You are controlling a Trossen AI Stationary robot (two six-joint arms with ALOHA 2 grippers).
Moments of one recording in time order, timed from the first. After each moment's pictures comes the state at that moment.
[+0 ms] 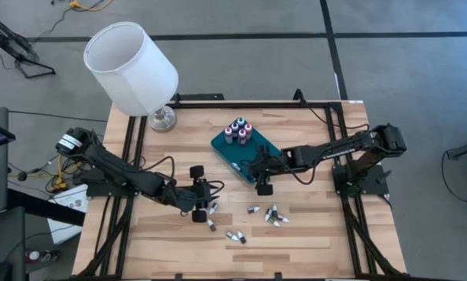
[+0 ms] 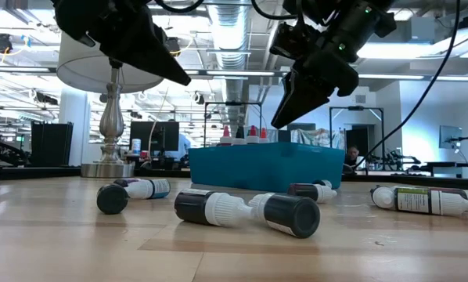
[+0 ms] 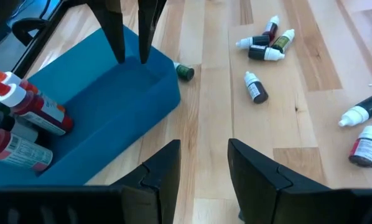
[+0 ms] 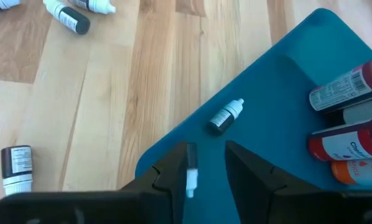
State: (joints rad) left arm -0.42 1.44 0.81 -0.06 -0.54 -0.14; right arm 0.07 1.59 0.98 -0.28 0.16 -0.16
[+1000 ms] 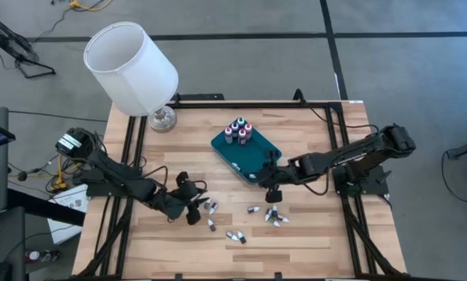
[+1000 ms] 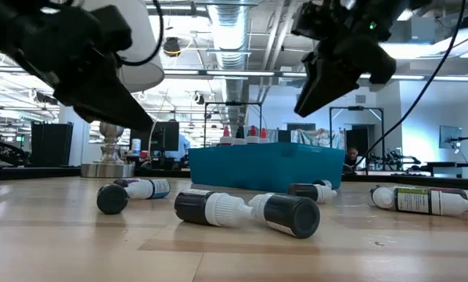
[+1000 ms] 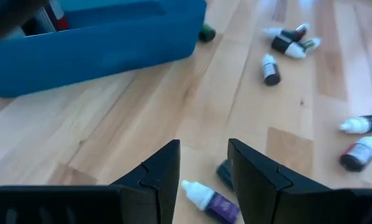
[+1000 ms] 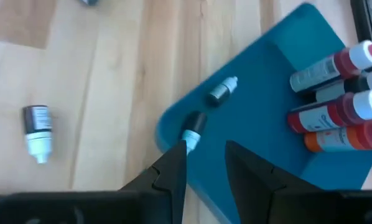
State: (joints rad) left arm -0.52 1.44 0.53 0.21 -0.66 -0.62; right arm 0.21 1.51 0.98 -0.45 0.35 -0.10
